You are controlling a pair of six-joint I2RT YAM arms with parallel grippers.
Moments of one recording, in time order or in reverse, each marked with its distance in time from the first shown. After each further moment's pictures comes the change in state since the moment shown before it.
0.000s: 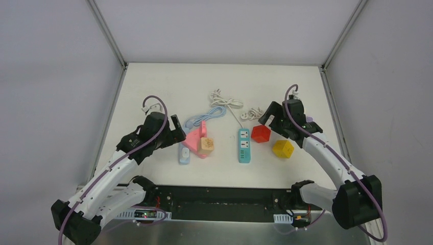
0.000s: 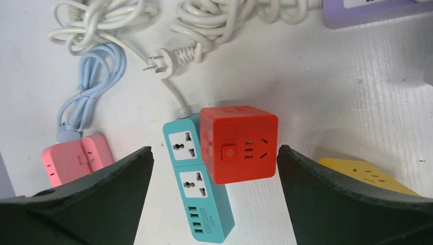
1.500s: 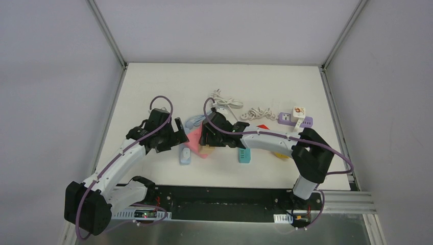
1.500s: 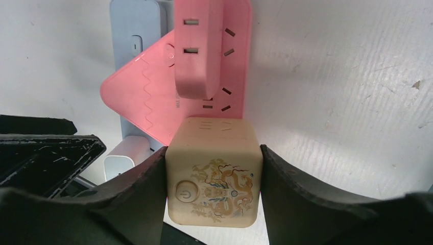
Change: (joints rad) left arm 0.145 0.183 -0.056 0.061 0.262 0.019; right arm 0.719 0.575 0.394 0.092 0.131 0.188
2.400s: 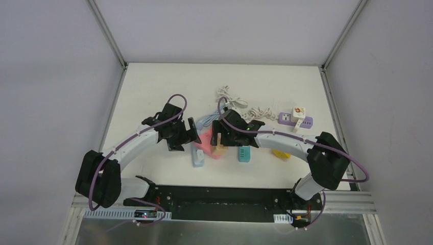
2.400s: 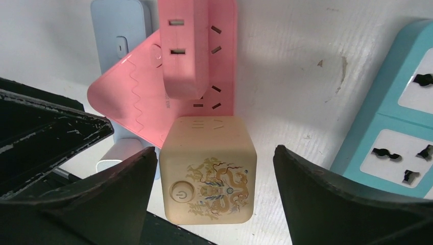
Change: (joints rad) left arm -0.037 0.269 0.063 0.100 0.214 -0.019; right arm -0.096 -0.148 -0.126 -0.069 -0.059 -0.107
